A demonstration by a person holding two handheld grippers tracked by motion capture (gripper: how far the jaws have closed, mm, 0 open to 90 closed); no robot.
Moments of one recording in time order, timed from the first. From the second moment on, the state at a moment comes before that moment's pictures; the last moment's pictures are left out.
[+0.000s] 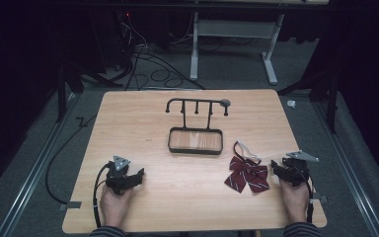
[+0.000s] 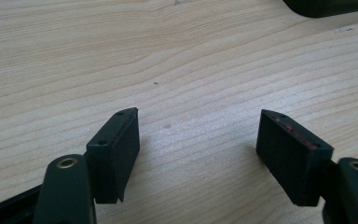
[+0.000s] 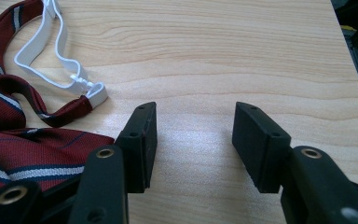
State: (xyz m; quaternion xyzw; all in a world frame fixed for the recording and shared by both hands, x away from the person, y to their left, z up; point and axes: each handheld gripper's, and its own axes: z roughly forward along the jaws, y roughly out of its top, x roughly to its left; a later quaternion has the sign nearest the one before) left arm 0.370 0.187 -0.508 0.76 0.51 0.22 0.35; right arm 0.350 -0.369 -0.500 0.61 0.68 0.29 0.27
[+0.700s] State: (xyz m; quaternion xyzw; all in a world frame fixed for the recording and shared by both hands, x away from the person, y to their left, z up) left arm 0.370 0.187 -0.507 0.76 0.50 0.21 0.35; right arm 0.349 -0.369 -0.500 0.61 0.68 0.29 0.28
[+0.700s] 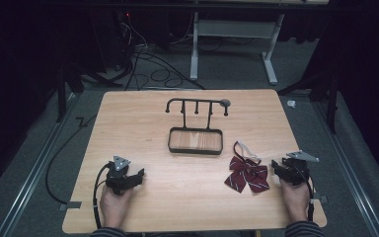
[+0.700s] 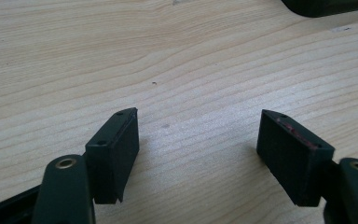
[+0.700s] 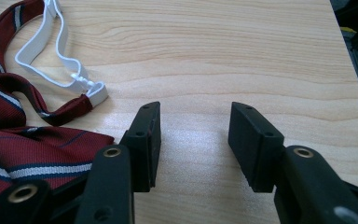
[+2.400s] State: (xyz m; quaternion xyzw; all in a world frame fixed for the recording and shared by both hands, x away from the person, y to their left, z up) left arm 0.370 0.189 -0.507 0.76 0.50 0.21 0.35; right arm 0.363 -0.326 -0.484 0.60 0.70 0.33 0.23
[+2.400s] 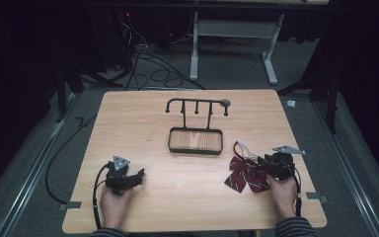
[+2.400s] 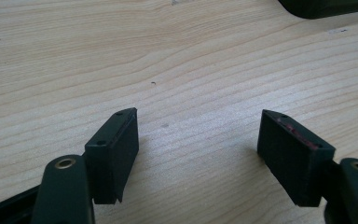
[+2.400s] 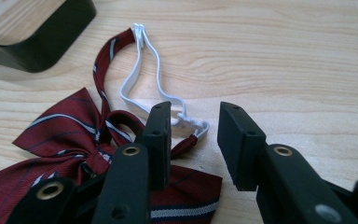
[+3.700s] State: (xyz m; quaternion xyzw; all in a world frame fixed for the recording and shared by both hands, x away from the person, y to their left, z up) left arm 0.370 0.189 -0.507 0.76 0.50 0.21 0.35; right arm 0.362 -0.325 -0.459 0.56 0.72 0.34 0.24
